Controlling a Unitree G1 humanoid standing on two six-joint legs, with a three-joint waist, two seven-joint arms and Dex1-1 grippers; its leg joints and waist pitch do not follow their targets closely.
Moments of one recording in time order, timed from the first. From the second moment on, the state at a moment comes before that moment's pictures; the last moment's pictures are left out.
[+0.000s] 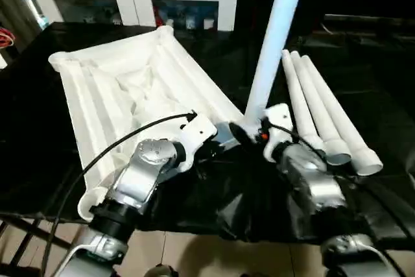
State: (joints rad) left arm -0.48 0.20 -0.27 0.28 0.10 0.38 -0.82; right arm -0.46 -0.13 0.04 0.56 0.09 0.04 0.55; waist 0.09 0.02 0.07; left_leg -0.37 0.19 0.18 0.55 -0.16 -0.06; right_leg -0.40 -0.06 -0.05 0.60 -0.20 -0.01
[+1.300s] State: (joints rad) left arm -0.48 0.43 -0.33 0.34 -0.02 0.18 -1.29; right arm -0.34 -0.41 0.20 0.31 0.19 0.13 1.18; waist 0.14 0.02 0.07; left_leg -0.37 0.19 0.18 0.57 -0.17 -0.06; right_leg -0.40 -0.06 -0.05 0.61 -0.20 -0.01
